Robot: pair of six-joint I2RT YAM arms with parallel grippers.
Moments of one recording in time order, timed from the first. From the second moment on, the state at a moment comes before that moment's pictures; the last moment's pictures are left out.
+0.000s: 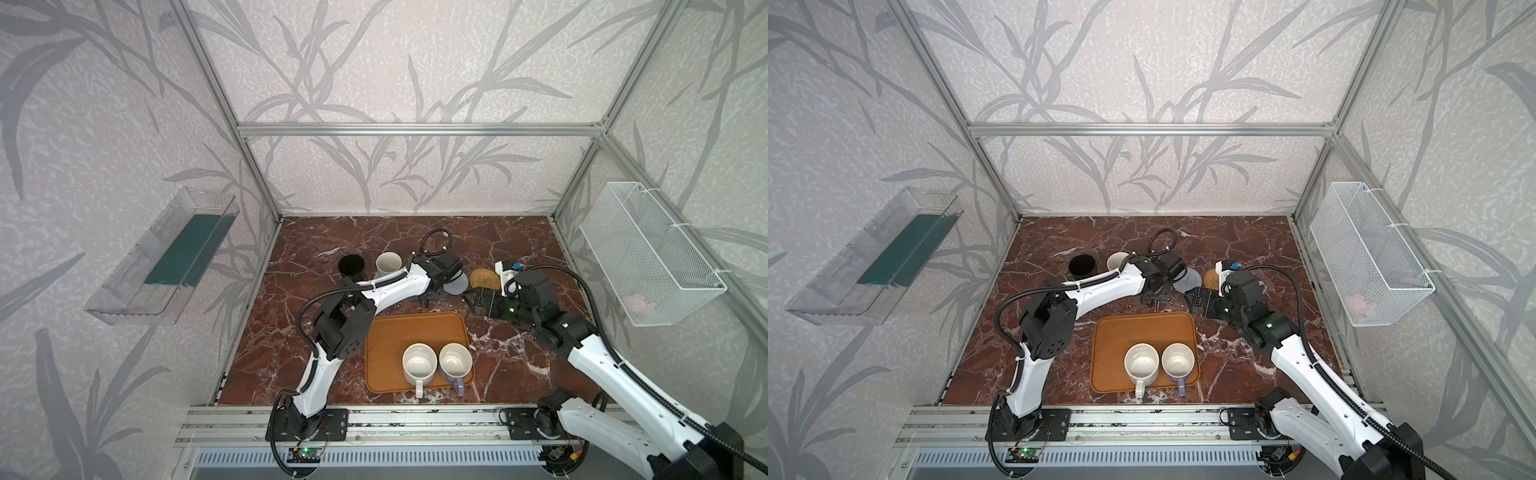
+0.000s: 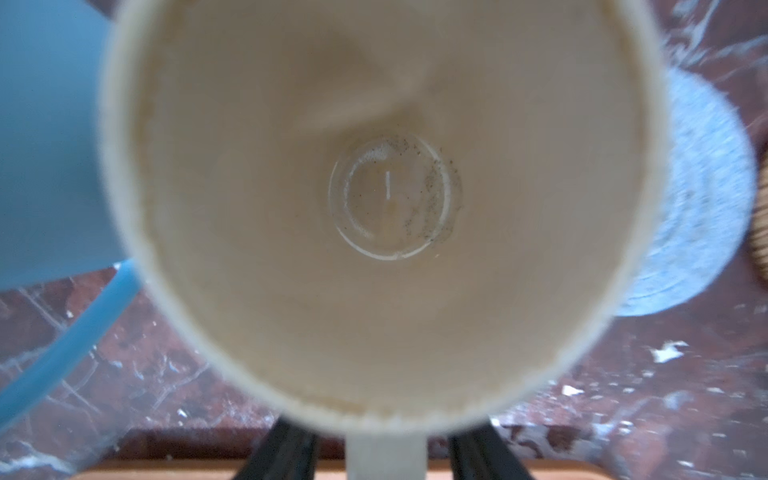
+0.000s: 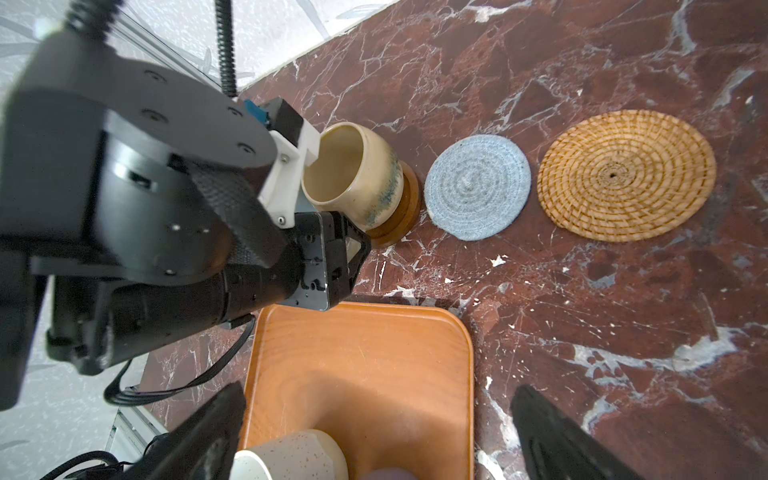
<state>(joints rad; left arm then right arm) -0.83 2.11 1.70 -0.87 -0.33 -0.82 0.45 0.94 0.73 -0.42 -0.19 0.60</state>
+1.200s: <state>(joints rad) -0.73 1.16 1.03 -0.65 0.02 -0.69 1.31 1.03 0.95 -0.83 0.21 0.62</state>
